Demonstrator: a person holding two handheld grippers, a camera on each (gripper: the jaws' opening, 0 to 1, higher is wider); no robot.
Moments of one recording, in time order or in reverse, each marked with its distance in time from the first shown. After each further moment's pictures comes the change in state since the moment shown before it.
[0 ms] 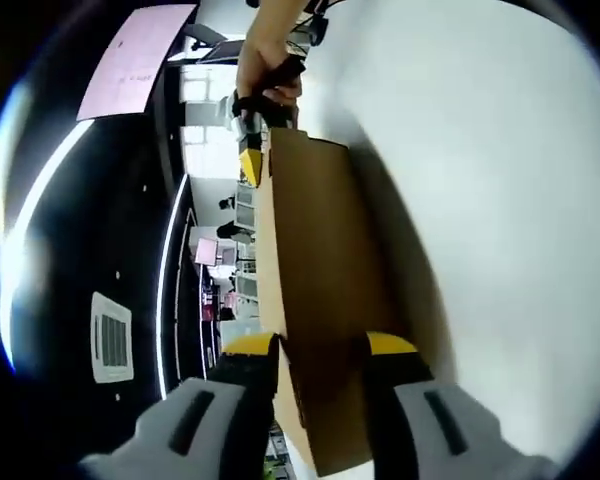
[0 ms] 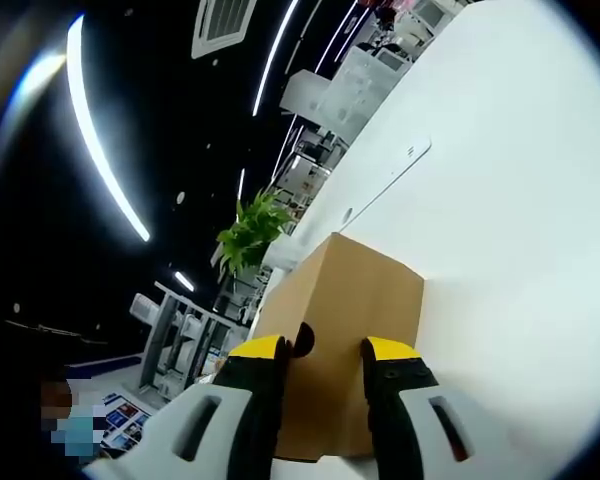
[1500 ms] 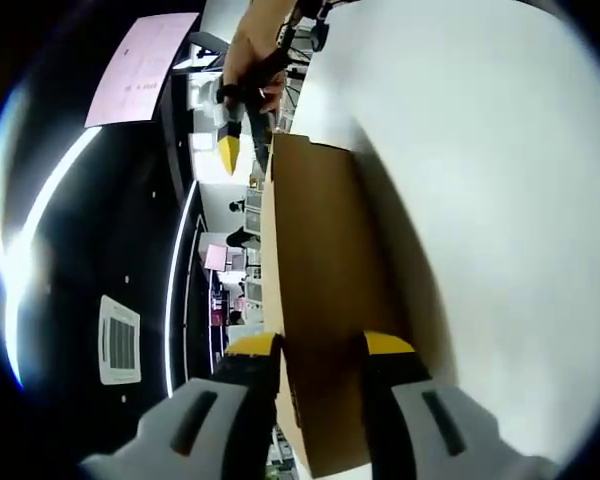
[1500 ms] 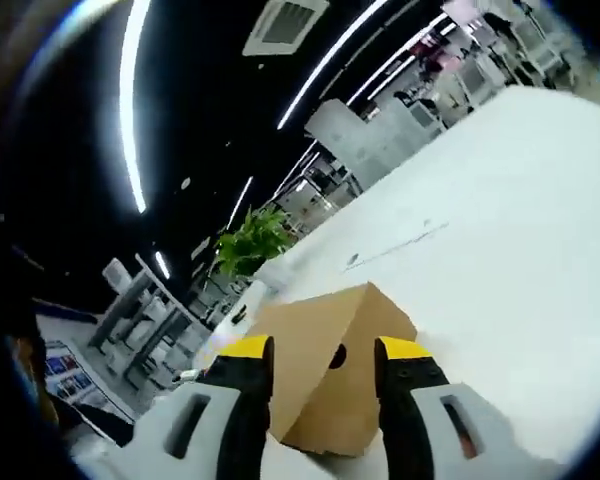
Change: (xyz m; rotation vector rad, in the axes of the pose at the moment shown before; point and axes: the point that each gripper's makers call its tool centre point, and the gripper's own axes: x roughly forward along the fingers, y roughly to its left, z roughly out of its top) left arm 0.000 -0.001 0.001 0.002 -0.032 0.043; right arm -0.046 0.048 0.032 -0.483 -0.186 -0.126
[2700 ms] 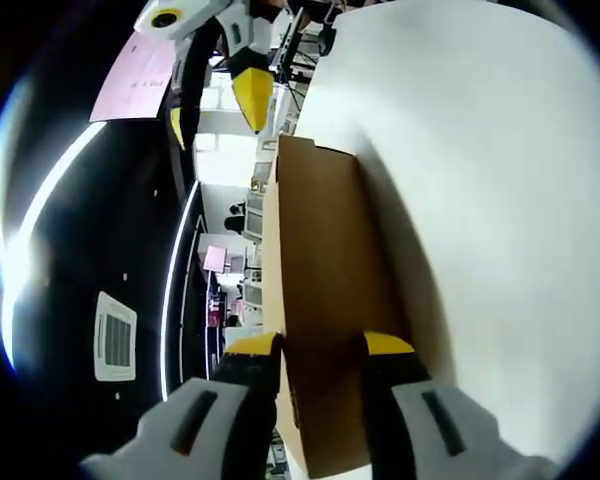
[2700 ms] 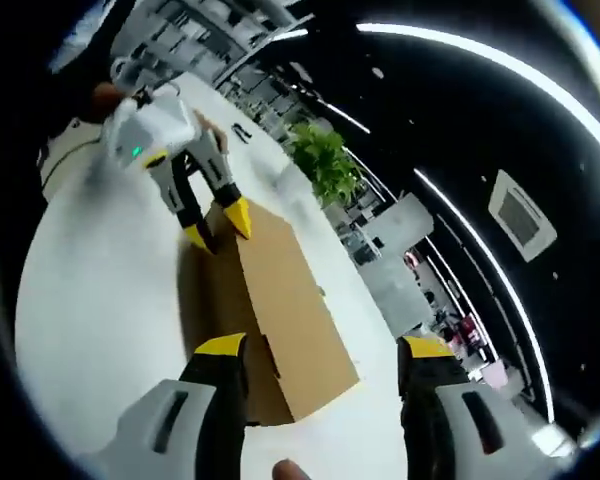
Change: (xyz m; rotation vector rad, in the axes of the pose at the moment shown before) left arm -0.001 0.001 0.000 -0.027 -0.022 -0.003; right arm 0.003 0.110 -0.052 -1.575 0.160 -0.275
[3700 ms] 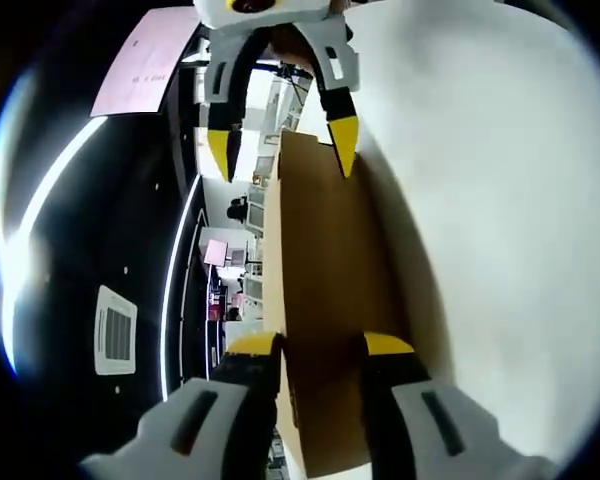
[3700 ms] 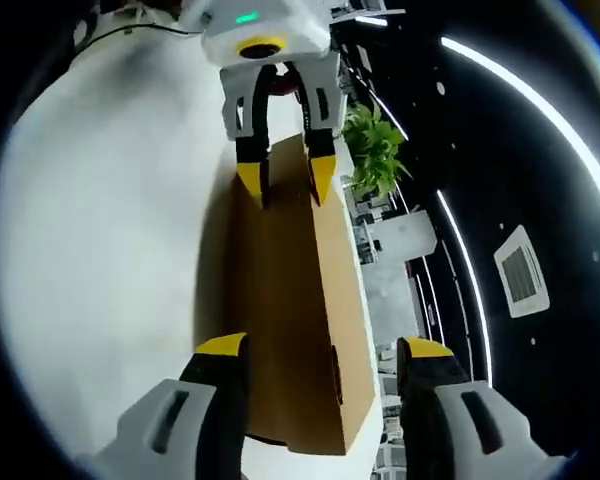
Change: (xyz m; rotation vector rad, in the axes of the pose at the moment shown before) left arm 0.000 0.000 -0.001 -0.019 0.029 0.007; right arm 0.044 0.058 -0.011 -0.256 0.075 -0.017
